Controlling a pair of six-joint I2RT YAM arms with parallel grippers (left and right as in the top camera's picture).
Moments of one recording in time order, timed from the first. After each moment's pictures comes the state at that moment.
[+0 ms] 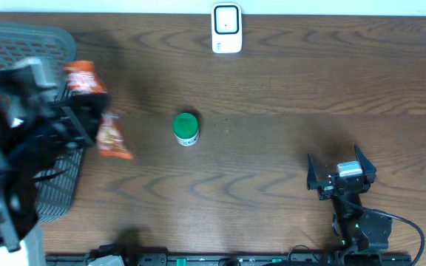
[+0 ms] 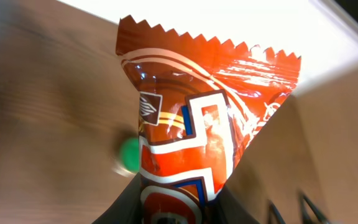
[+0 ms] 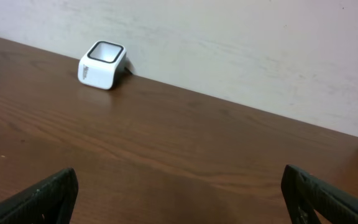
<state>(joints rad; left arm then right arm) 0.22 1.09 1.63 -1.22 0.61 -0.26 0.01 0.01 0.01 -0.06 -0.12 -0.21</state>
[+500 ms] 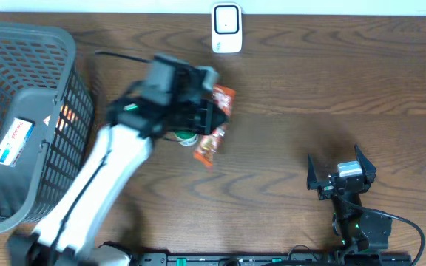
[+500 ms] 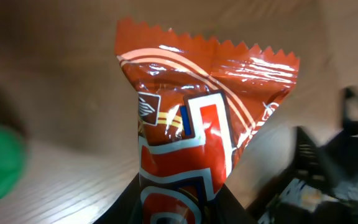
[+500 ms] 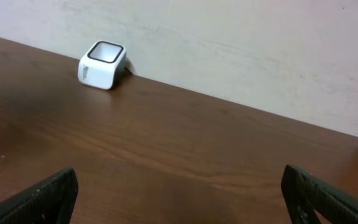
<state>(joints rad) -0.44 1.51 1.30 -0.78 0.53 -0.30 0.01 0.01 0.01 -0.06 -0.12 -0.21</state>
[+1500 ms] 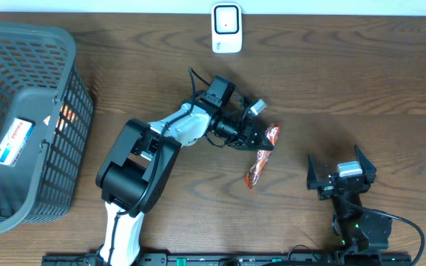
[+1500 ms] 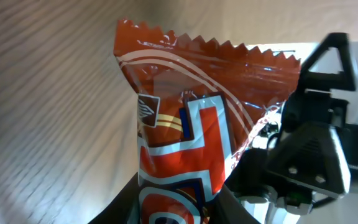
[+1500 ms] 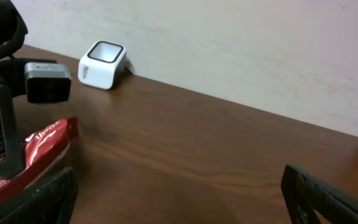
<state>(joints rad) -0.54 2.12 1.30 -0.32 1.24 -0.34 0.01 0.01 0.01 -0.06 -0.12 -0.21</state>
